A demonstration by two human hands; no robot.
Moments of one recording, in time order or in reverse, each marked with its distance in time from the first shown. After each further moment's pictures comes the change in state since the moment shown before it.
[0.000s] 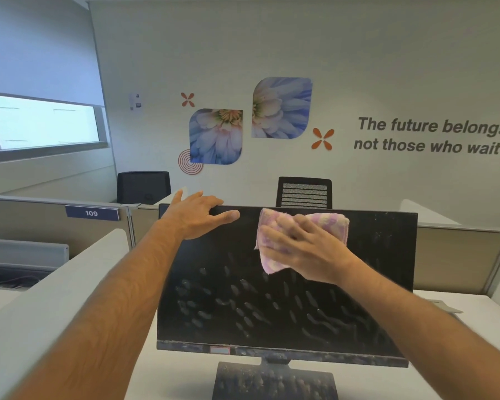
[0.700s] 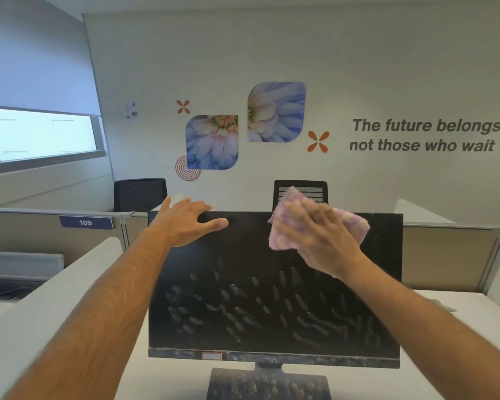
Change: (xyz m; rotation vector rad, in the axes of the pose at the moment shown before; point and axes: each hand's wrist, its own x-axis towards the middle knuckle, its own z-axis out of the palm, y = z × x) left_hand 0.000 0.006 -0.001 0.032 -0.012 -0.033; right_hand -0.030 0.030 0.001 0.048 0.052 0.396
